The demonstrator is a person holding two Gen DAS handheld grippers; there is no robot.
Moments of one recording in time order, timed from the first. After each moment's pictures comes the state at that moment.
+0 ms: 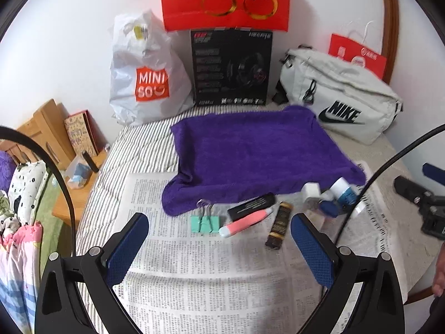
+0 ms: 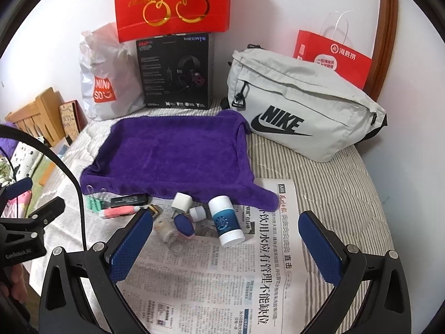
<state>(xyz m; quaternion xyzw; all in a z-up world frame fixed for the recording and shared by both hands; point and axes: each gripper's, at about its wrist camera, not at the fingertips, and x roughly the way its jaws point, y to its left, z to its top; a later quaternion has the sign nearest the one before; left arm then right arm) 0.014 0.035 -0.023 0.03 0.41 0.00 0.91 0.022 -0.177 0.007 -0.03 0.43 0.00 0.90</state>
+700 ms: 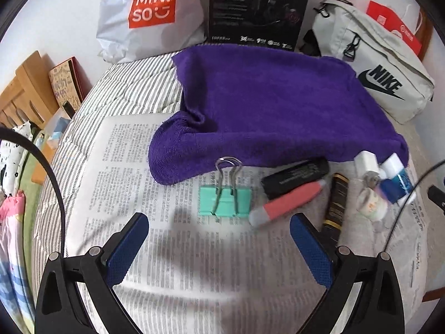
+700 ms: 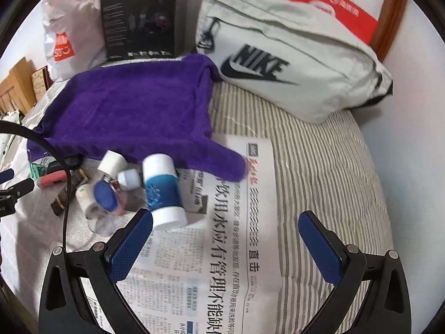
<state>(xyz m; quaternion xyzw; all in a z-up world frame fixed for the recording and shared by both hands) 0.069 0.066 -0.122 -0.01 0.51 0.00 0.86 0.054 -0.233 -0.077 -0.05 0.51 -0.04 0.86</state>
